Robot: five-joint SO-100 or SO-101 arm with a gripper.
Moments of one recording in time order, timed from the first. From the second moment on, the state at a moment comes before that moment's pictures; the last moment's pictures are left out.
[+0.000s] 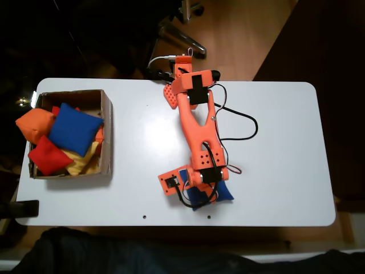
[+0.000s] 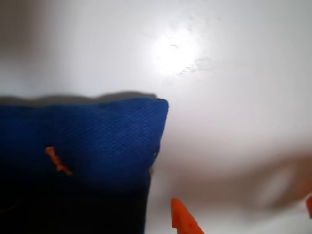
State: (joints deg) arm -11.1 66.5 80.2 91.5 -13.7
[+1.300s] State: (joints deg) arm -11.1 56.7 72.8 91.4 -16.0
